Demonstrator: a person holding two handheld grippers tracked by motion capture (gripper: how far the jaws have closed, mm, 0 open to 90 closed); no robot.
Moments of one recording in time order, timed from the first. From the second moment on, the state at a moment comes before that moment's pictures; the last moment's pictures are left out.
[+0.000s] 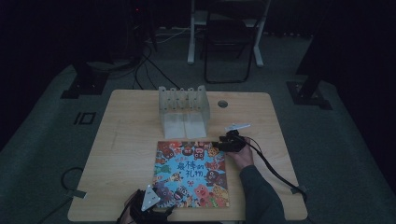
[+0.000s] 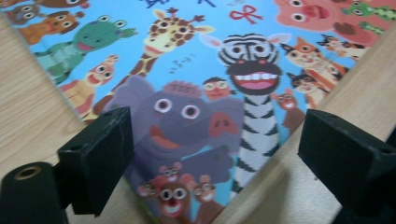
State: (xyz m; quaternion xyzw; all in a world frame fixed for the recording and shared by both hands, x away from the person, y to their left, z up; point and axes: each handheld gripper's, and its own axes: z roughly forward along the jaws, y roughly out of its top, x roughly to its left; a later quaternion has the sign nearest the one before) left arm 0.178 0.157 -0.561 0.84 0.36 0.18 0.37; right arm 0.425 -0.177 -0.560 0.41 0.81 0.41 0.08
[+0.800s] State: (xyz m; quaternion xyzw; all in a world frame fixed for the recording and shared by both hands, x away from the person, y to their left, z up) left arm 0.175 0.141 -0.564 0.86 0.33 0.20 0.34; right arm 0.425 -0.192 -0.561 0.45 0.77 0.44 0.03
